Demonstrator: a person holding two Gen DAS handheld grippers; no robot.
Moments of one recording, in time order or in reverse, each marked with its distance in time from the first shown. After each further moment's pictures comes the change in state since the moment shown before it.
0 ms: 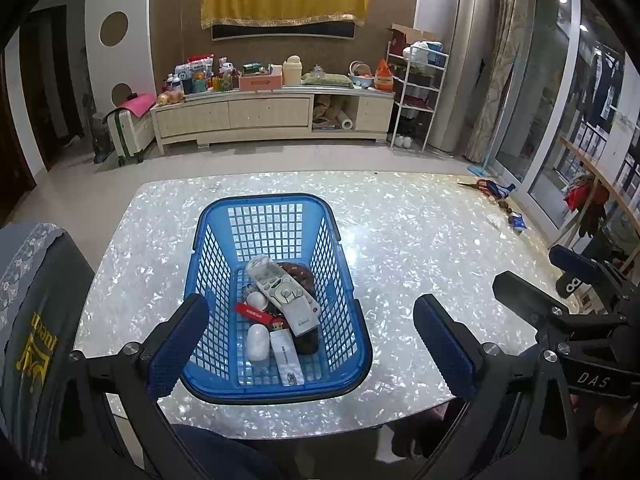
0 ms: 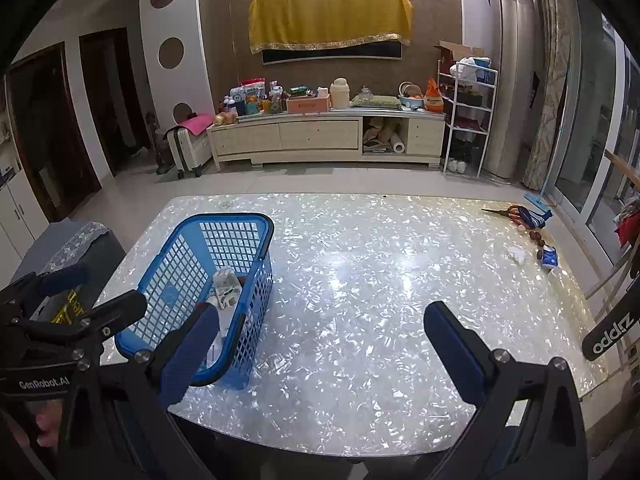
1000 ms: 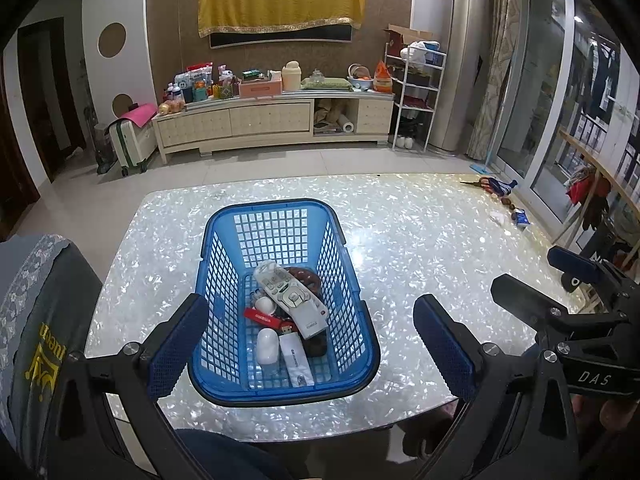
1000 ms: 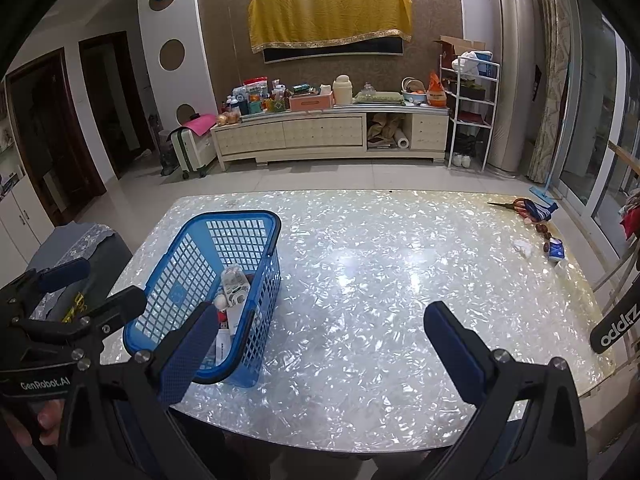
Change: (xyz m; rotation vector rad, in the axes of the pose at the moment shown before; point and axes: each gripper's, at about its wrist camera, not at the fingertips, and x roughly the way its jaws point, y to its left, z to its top) left arm -0.008 -0.001 0.001 0.031 -0.014 0.019; right arm 0.001 -0.003 -0.002 0.014 0.012 0.033
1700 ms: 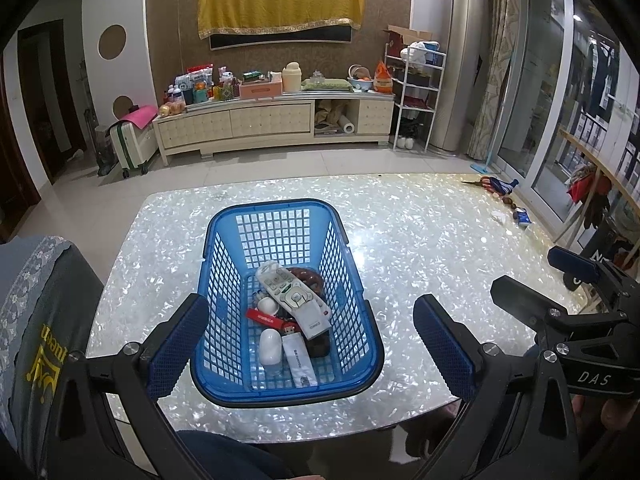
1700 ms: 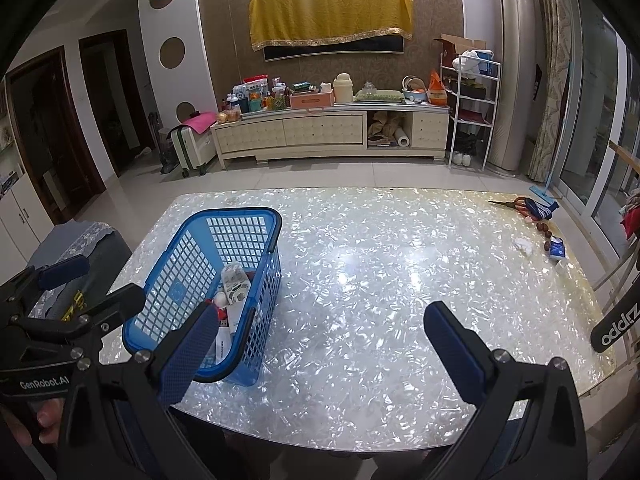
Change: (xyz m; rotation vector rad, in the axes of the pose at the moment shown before) left arm -0.001 0.002 -0.001 0.000 -0.004 0.001; right arm 0.001 0.001 -0.001 -0.003 0.006 0.000
